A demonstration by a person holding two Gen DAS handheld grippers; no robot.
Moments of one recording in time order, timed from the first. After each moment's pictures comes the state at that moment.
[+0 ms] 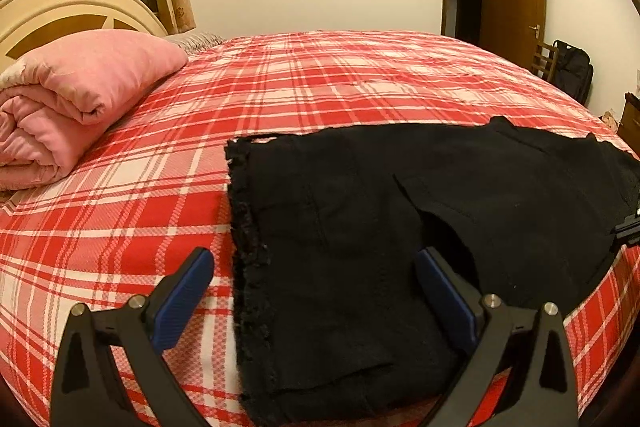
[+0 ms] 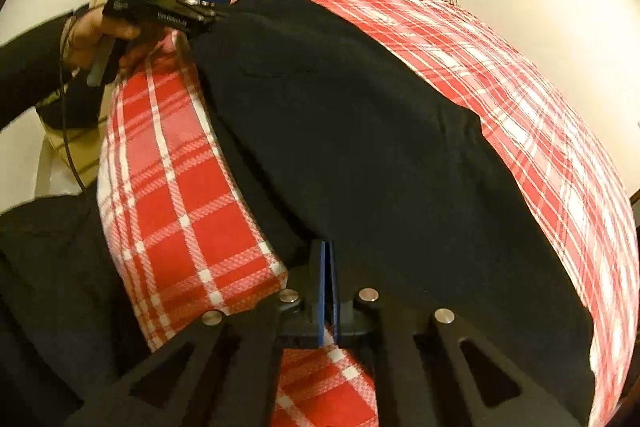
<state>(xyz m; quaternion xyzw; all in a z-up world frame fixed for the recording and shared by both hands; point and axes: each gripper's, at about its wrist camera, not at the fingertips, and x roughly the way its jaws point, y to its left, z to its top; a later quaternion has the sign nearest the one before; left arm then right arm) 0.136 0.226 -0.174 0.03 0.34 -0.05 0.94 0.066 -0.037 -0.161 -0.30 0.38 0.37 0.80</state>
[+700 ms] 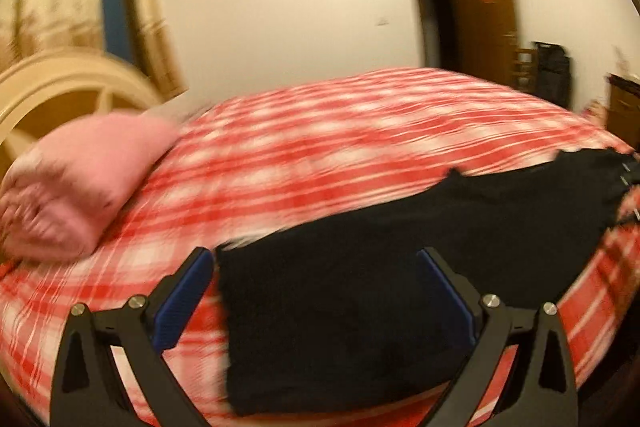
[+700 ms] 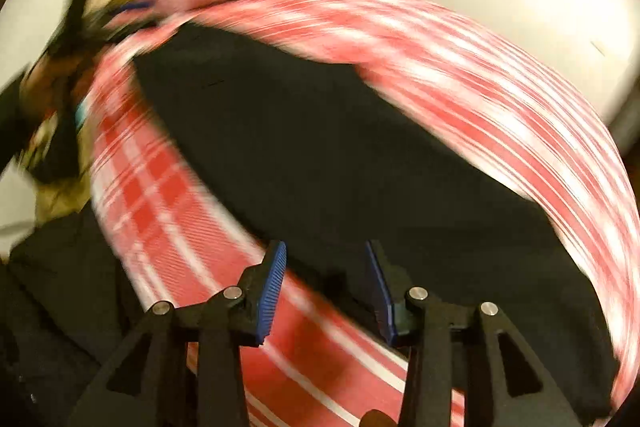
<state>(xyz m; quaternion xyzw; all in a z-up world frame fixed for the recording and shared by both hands) 0.102 0.159 -0.103 0.10 0.25 -0.08 0.96 0.074 -0.164 -0.124 -0.19 0.41 0.27 0.85</state>
